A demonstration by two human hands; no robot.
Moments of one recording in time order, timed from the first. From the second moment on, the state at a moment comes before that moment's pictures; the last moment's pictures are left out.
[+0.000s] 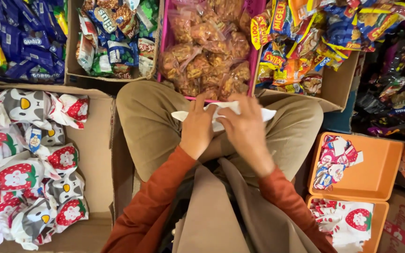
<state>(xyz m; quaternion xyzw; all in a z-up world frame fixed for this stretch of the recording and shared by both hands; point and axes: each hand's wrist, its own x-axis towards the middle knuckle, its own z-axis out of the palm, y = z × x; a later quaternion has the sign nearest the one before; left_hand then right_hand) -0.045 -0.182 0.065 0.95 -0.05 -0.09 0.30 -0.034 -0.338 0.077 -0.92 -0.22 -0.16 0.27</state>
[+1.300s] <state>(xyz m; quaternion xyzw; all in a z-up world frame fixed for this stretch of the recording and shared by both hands) -0.024 -0.100 0.052 0.98 0.01 -0.01 0.20 0.090 -0.379 -0.008 -0.95 0.00 0.02 0.33</state>
